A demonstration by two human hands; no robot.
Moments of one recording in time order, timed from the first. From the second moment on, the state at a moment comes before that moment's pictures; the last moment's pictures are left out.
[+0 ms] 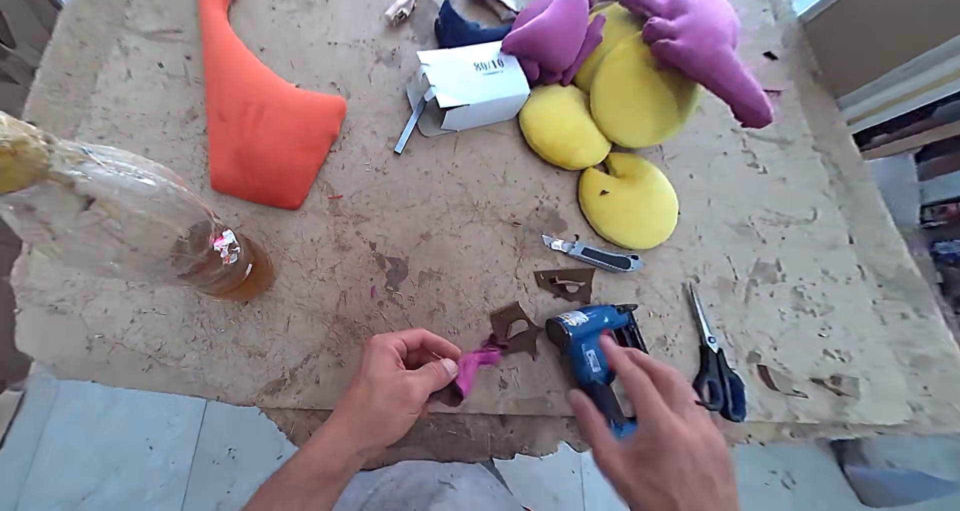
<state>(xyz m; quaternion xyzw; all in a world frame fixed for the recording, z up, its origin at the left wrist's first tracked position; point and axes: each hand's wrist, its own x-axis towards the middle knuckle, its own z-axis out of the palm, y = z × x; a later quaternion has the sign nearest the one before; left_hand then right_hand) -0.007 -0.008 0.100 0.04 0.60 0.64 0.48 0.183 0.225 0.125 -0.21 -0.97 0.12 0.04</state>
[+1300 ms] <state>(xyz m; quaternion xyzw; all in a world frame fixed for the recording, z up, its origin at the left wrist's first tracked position) 0.071 0.053 0.131 0.28 0.68 0.67 0.06 0.152 0.172 0.139 -0.13 -0.75 0.62 0.20</state>
